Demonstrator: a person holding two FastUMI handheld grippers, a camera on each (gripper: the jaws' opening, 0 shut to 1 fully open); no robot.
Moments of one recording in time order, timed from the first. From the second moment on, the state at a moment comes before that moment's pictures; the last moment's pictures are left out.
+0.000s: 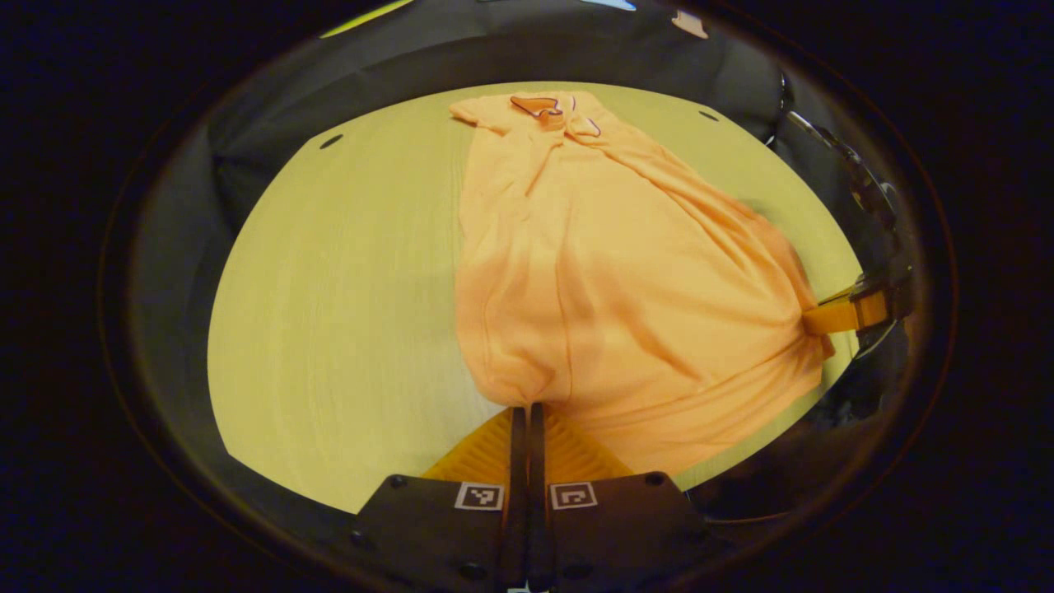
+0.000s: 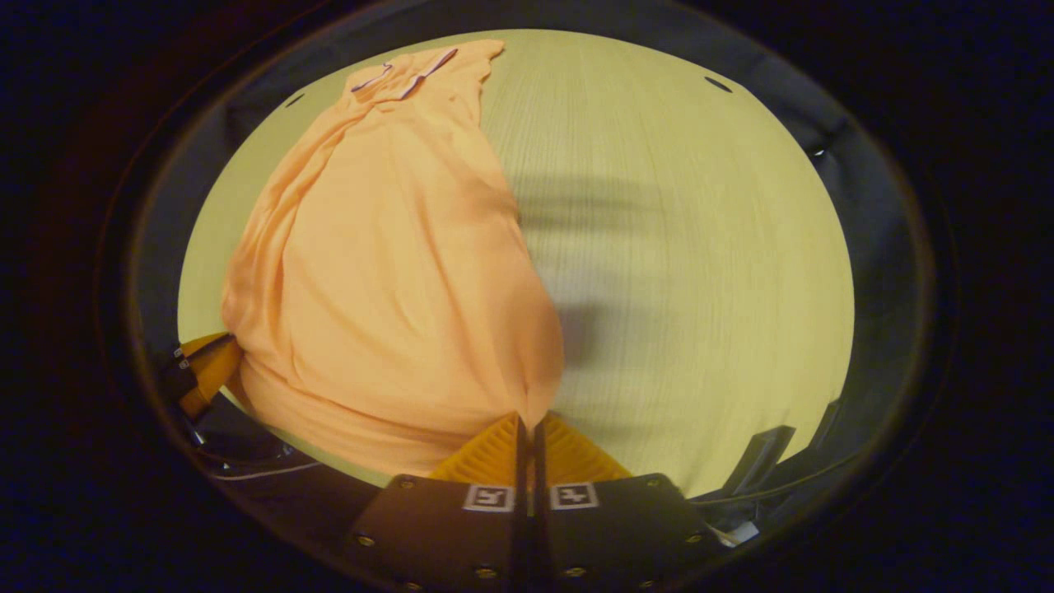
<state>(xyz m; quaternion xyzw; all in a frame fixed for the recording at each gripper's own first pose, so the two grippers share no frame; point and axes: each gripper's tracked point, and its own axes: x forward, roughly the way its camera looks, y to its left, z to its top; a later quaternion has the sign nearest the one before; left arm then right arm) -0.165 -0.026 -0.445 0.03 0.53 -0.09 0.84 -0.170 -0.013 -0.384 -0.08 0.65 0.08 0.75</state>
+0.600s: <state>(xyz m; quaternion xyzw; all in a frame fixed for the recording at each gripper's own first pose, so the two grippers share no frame) -0.123 -0.017 -0.395 -0.02 0.50 -0.06 0.87 -0.137 0.000 -0.352 -0.01 0.61 0.09 0.79</state>
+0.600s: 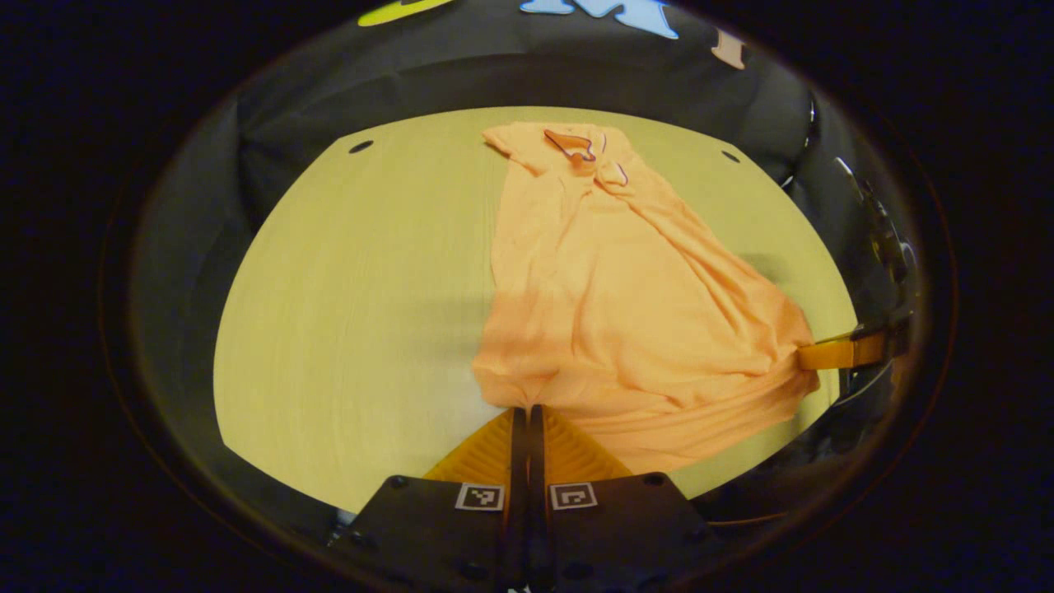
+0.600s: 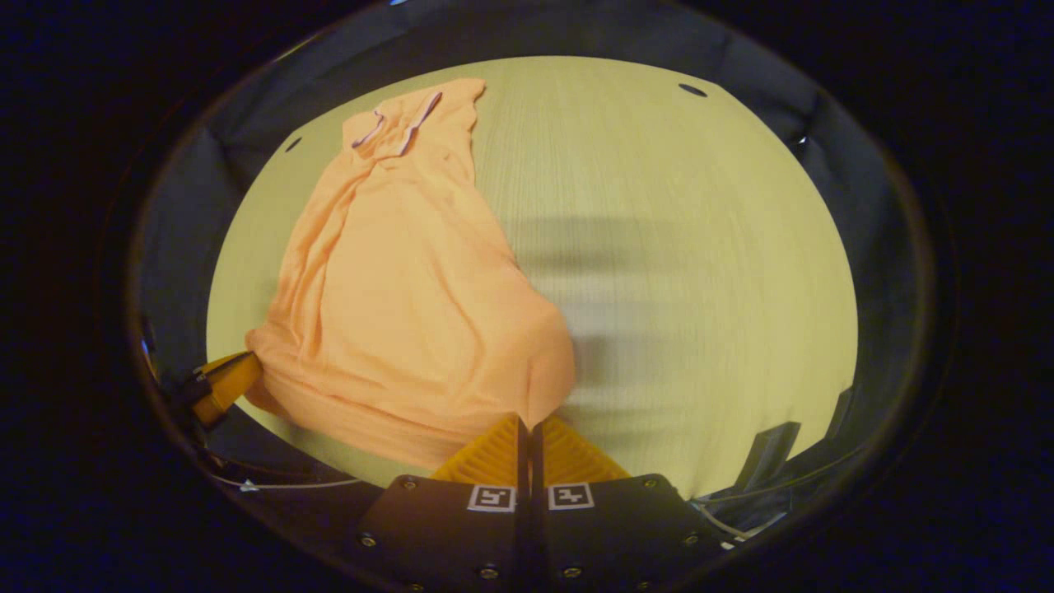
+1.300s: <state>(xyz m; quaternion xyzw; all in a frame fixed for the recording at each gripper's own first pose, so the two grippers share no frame) 0.090 0.004 -0.273 -0.05 0.38 -0.04 0.92 0.070 0.041 -0.247 0.04 0.49 0.11 0.86</state>
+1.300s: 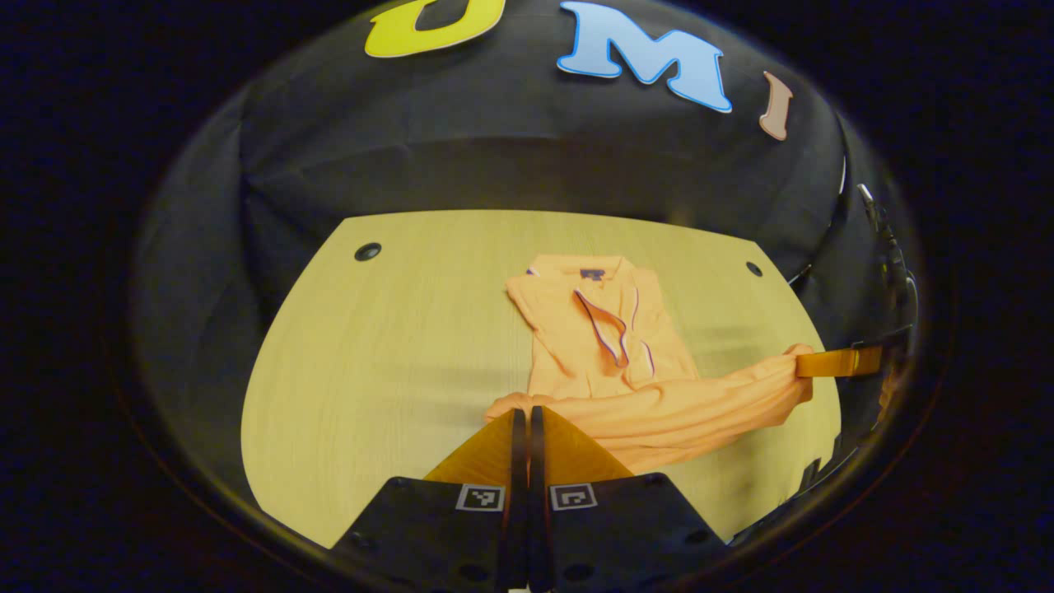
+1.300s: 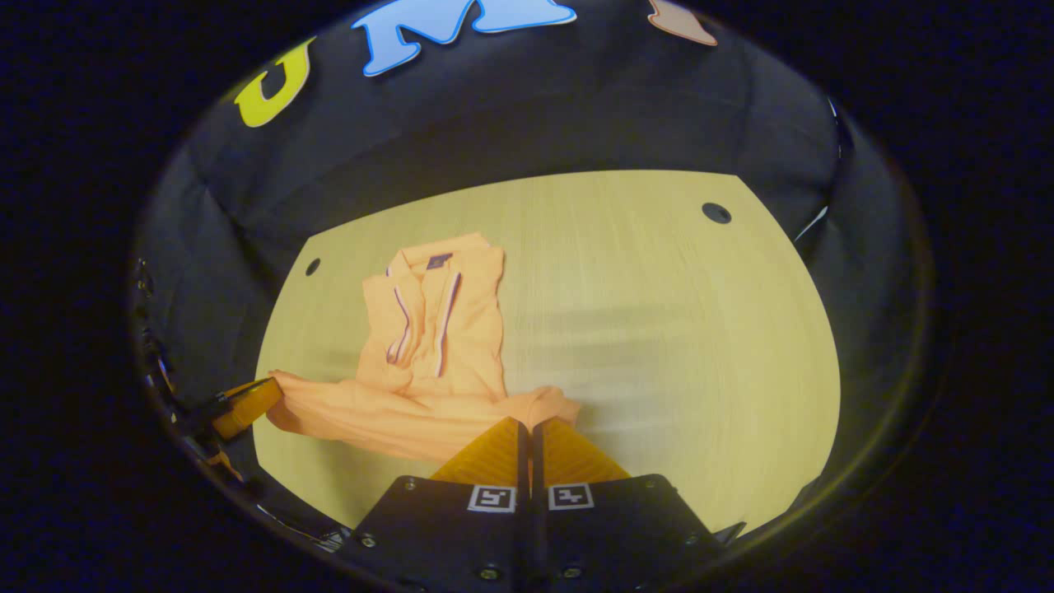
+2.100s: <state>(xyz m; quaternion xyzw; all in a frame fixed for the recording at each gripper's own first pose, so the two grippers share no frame) 0.343 0.016 -0.320 -0.01 0.29 -0.05 0.96 0.306 0.089 -0.292 0.13 0.37 0.10 0.91</state>
